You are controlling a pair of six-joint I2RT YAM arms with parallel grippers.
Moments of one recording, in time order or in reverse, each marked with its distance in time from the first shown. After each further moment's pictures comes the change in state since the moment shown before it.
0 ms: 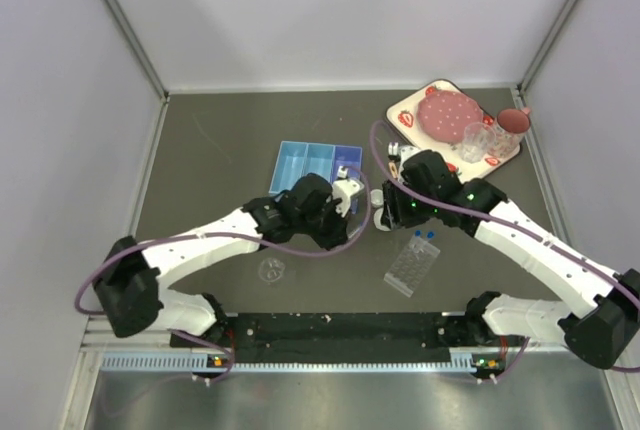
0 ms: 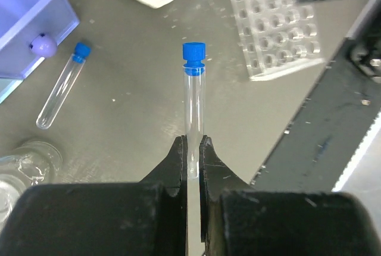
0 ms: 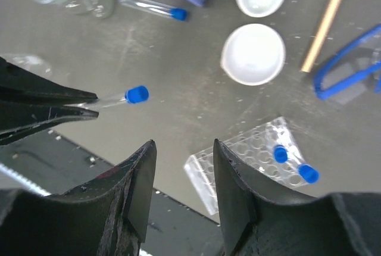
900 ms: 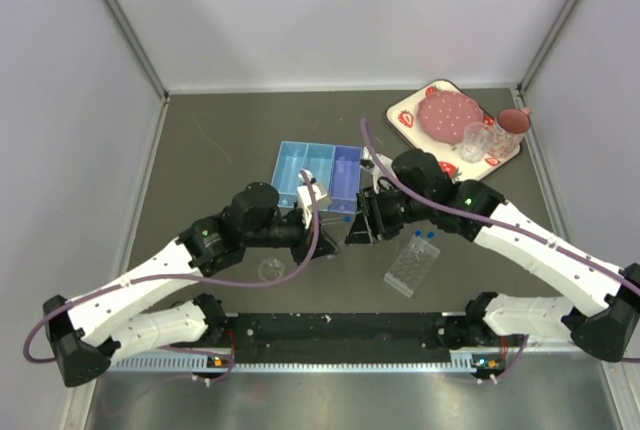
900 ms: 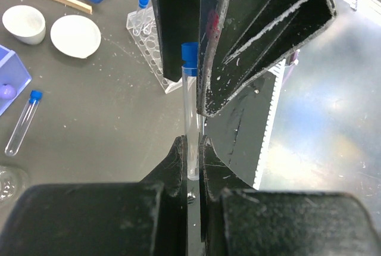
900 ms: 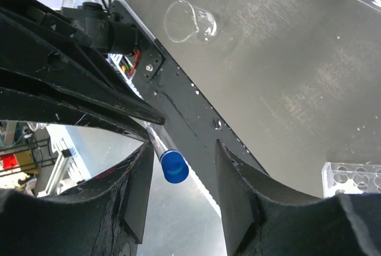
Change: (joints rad) left arm -0.007 -0.443 -0.082 -0.019 0.237 -0.008; right arm 0.144 0.008 0.093 0.076 -0.418 0.138
